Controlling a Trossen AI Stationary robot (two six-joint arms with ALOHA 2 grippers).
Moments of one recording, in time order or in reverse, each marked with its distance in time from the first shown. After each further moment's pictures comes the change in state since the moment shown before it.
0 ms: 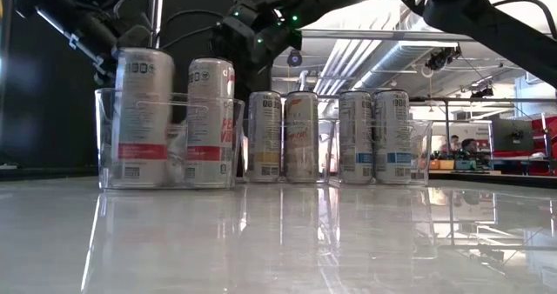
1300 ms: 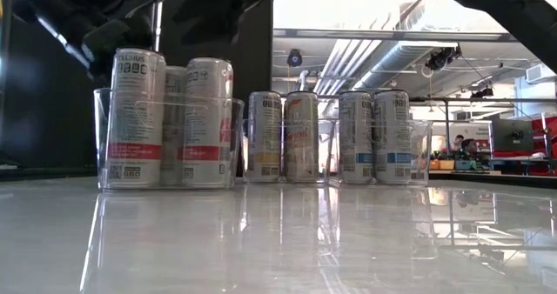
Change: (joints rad) left arm -0.136 0.074 -0.015 -0.005 0.181 0.038; right arm 0.194 -0.109 0.034 0.074 0.281 -0.052
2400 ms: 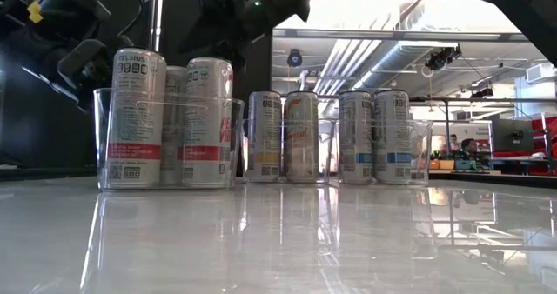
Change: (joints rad) left arm -0.078 -0.073 -0.347 0.504 0.078 -0.050; right arm -0.024 -0.104 -0.362 0.289 -0.058 0.152
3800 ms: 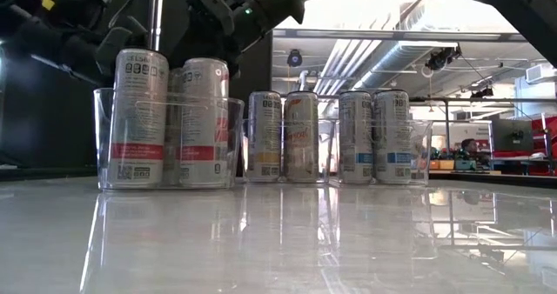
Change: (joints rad) left arm 0.004 0.053 0.030 0.184 -0.177 0.074; right arm 0.040 0.041 0.003 0.013 0.142 -0.064
